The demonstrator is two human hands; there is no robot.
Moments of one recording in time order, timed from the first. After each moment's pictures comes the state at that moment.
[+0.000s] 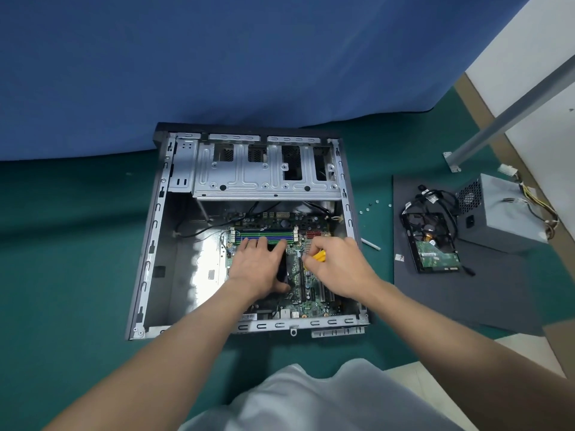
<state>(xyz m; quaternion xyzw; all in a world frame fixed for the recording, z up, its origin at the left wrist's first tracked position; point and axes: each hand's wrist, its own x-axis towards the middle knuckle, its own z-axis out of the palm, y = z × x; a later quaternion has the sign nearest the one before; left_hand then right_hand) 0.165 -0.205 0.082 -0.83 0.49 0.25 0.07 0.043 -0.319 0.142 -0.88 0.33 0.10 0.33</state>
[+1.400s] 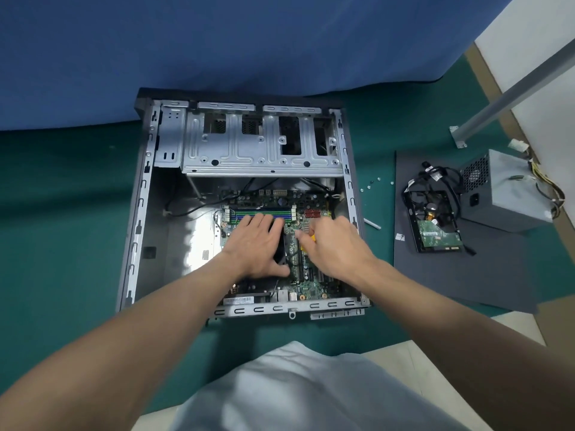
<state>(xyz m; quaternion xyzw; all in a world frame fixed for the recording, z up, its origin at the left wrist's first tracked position) 0.180 -0.204 0.056 -0.77 0.62 0.15 0.06 0.056 -0.307 0.149 -0.91 0.33 0.11 0.24</state>
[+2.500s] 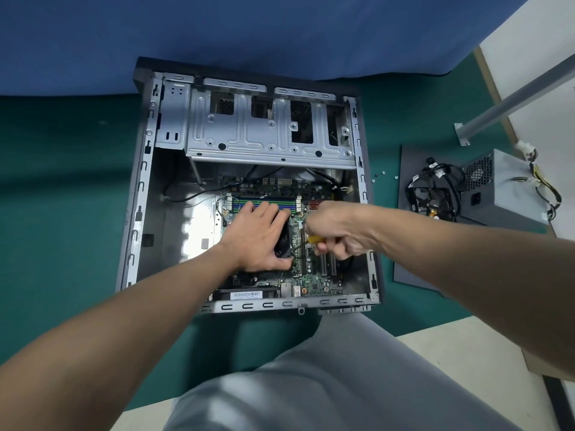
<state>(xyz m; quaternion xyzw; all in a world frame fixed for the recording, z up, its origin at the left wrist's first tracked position) 0.191 -0.195 0.035 -0.76 0.65 0.07 0.03 0.112 -0.308 0.182 -0.64 0.52 0.41 0.40</state>
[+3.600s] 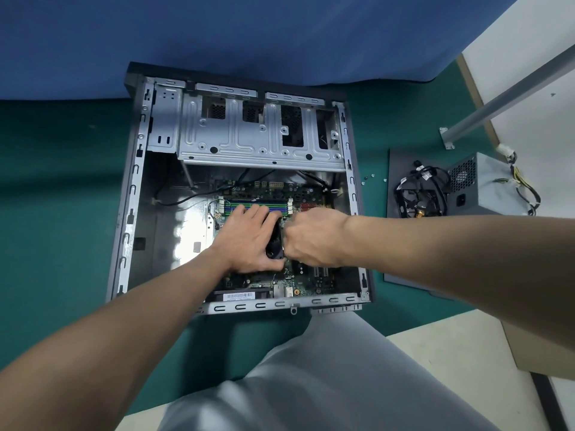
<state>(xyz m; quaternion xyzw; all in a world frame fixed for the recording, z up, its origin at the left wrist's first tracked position) 0.192 -0.193 0.039 -0.76 0.64 0.09 0.00 0.104 -0.298 0.189 -0.91 -0.21 0.35 -0.12</state>
